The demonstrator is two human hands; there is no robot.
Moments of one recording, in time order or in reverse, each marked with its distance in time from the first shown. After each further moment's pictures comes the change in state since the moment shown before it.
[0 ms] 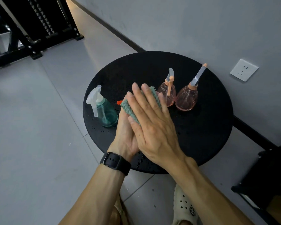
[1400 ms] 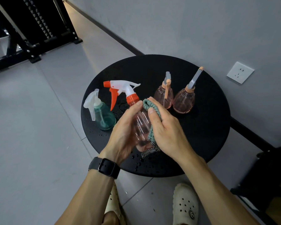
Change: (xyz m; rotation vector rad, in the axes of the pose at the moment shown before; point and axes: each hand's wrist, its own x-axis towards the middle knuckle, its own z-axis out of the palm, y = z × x) left_hand -0.014 0.015 0.010 0.542 0.121 -0.011; right_hand 0.001 0.015 -0.034 0.628 -0.199 0.640
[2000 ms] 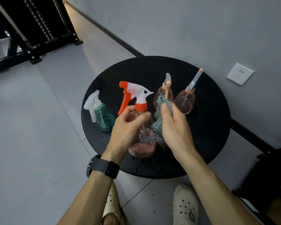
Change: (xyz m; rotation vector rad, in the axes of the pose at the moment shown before) left_hand 0.000 -0.003 -0.001 0.418 0.228 0.275; right_hand 0.004 -0.001 -0.004 0.134 0.244 0.150
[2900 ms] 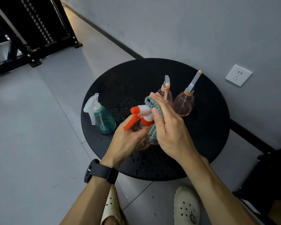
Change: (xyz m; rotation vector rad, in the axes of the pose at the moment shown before) left_hand -0.005 -0.005 -0.003 0.213 -0.110 0.091; right_hand 0.004 0.005 -0.004 -0.239 -0.150 -0.454
